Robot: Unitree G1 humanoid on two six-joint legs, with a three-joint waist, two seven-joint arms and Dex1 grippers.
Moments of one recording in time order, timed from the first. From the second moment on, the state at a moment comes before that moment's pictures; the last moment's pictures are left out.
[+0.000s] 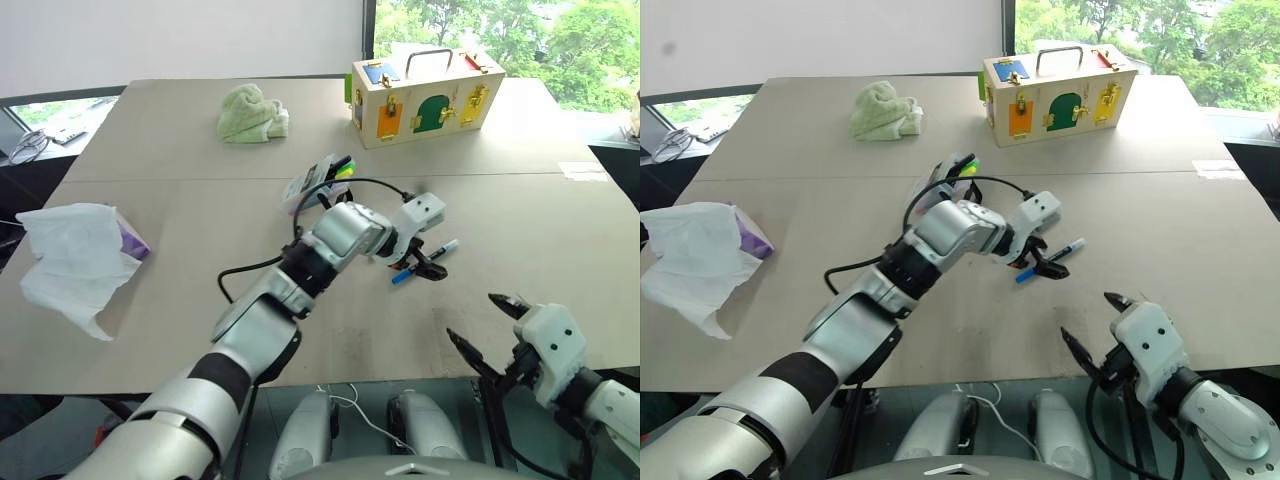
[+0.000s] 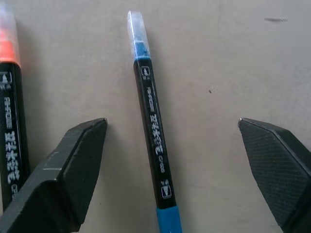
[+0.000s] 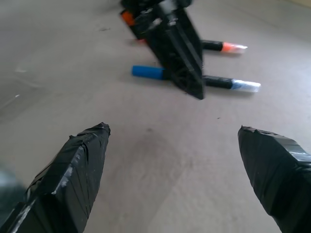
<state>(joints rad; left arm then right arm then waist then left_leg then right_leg) -1.11 0.06 -0.55 0.55 -0.29 0.95 -0.68 0.57 -0.59 -0.18 -0.97 0.33 0.54 0.52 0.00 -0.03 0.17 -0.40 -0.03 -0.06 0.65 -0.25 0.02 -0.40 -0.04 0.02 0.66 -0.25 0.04</state>
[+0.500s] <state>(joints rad) -1.26 -0.11 -0.56 0.96 -0.03 0.73 -0.82 0.59 -0.58 -0.25 -0.93 0.36 0.51 0.56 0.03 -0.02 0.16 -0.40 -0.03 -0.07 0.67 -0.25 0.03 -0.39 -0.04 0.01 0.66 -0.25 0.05</state>
